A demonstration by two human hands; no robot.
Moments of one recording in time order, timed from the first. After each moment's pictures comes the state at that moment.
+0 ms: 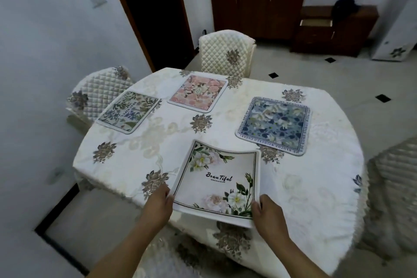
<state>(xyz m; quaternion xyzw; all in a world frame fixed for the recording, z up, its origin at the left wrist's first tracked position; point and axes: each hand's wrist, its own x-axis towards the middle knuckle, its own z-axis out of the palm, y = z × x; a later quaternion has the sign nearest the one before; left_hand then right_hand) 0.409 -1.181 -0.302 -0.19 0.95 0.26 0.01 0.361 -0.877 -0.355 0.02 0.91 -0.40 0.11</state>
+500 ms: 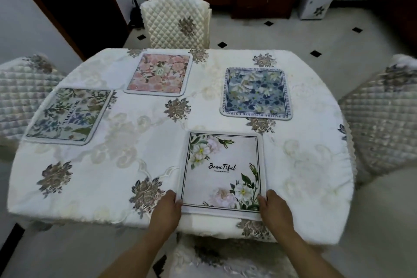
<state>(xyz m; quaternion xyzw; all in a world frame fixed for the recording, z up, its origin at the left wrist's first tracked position) 0.362 -1.258 -0.415 -0.10 0.94 0.27 0.16 0.396 -0.950 -0.425 0.22 0.93 -0.28 0.12</state>
